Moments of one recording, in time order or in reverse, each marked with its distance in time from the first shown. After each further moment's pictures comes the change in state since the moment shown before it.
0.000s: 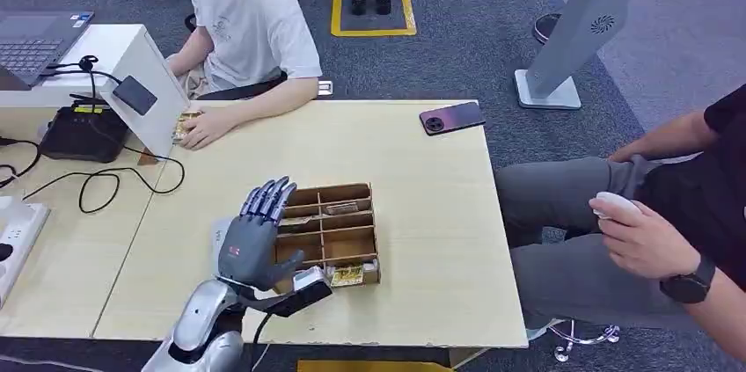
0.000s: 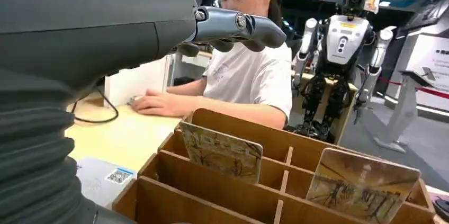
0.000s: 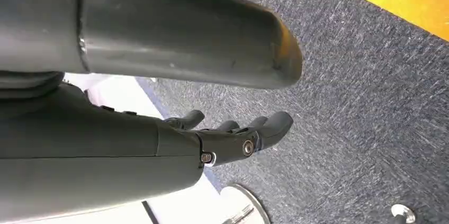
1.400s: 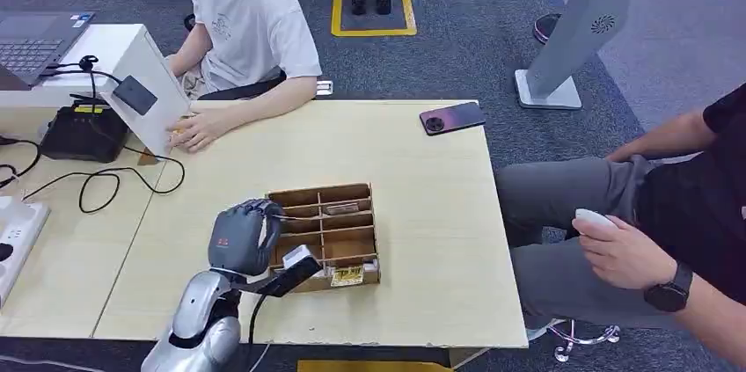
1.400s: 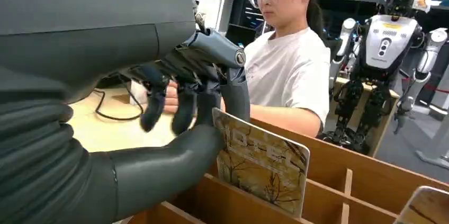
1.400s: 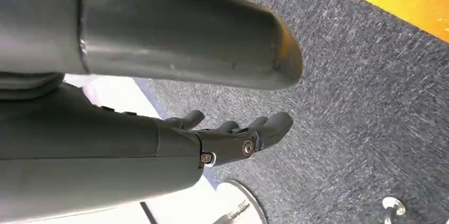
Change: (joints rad) left arm -0.043 -0.034 0.085 0.119 0.000 0.038 0.005; right arm -0.015 0.000 -0.001 -0.001 0.005 0.005 -0.003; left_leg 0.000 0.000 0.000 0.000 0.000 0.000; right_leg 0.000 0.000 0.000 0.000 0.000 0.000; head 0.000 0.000
